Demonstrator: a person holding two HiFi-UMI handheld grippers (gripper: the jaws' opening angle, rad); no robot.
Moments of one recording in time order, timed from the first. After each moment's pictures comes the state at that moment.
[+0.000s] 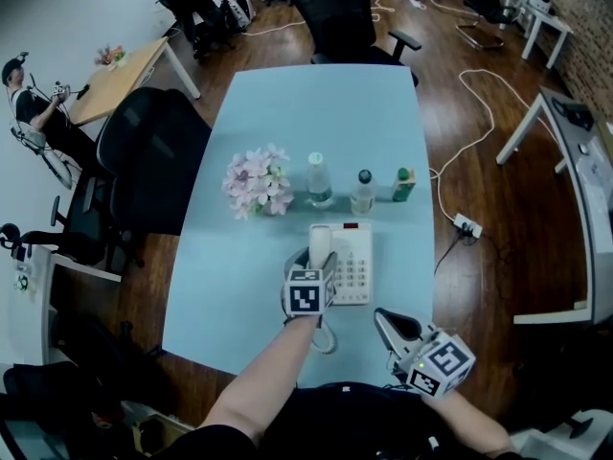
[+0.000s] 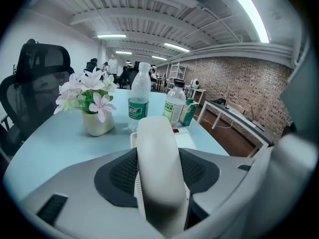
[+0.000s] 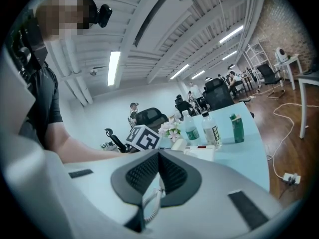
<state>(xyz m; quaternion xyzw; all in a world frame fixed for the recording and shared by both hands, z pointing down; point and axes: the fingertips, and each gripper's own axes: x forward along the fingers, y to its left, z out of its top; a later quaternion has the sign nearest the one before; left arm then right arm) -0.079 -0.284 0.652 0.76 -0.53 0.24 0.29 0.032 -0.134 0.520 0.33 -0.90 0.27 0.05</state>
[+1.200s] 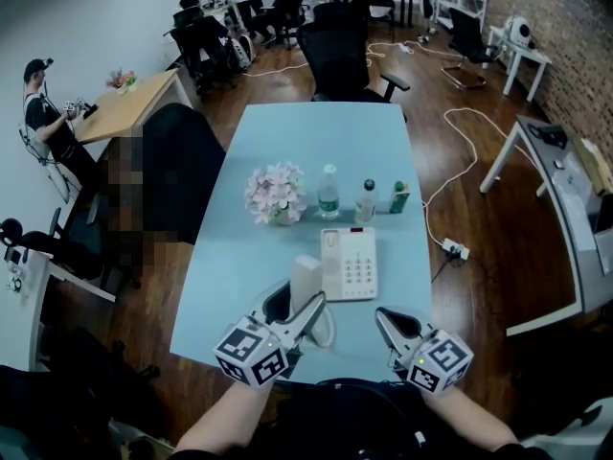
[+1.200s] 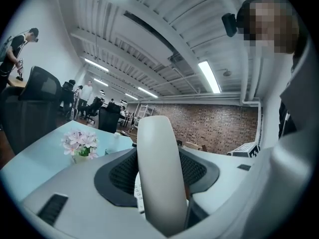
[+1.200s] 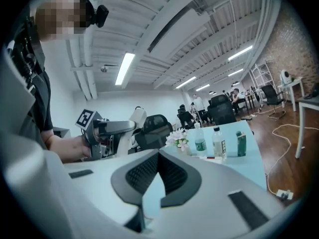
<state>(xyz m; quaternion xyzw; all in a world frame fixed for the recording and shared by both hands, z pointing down) -0.125 -0.124 0.423 0.90 -0.39 -0.01 0.20 -0.004 -0.076 0.472 0.36 -0.91 0.19 0.04</state>
